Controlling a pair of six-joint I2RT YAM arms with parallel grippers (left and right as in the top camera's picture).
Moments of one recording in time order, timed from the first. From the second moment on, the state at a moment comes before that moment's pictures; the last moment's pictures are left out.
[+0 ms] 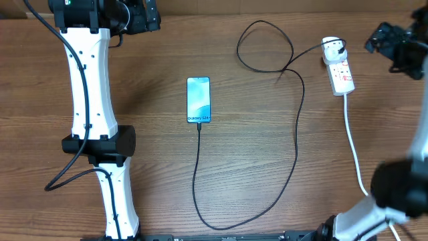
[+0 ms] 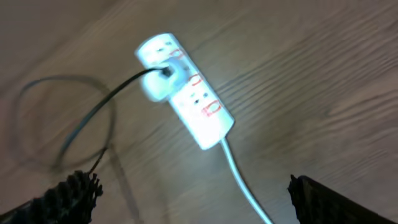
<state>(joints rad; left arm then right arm) -0.05 2.36 3.01 -1.63 0.13 -0.23 -0.33 1.86 2.04 -1.24 -0.08 0.25</state>
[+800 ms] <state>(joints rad) -0.05 2.36 3.01 -1.63 0.13 -0.23 -0.33 1.10 2.05 -1.64 -0.22 0.14</state>
